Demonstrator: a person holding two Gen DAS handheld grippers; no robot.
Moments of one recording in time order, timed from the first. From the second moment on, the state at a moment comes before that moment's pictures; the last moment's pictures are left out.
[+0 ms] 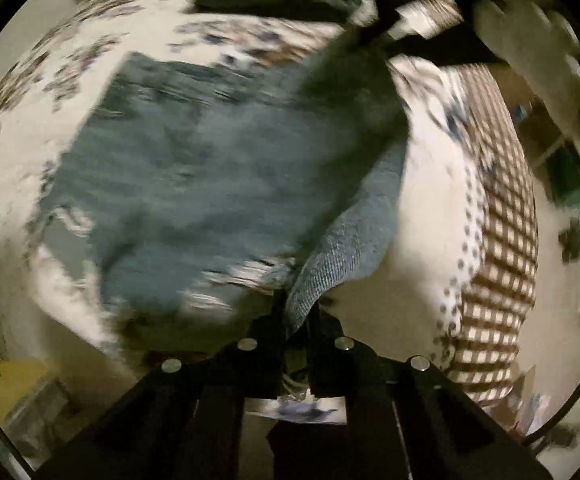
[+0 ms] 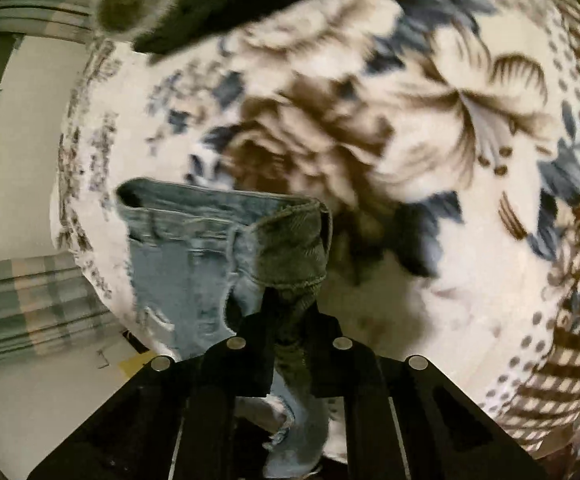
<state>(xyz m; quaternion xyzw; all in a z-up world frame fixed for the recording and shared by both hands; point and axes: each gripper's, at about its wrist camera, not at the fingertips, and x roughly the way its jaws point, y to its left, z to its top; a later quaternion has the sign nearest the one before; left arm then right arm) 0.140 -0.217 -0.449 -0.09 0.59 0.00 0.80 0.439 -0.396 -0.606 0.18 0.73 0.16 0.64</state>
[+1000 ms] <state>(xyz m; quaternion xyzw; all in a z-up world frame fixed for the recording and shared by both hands) 0.171 0.089 -0.532 -0.28 0.57 0.15 0.76 0.496 -0.010 -0.636 -0.02 0.73 0.11 0.67</state>
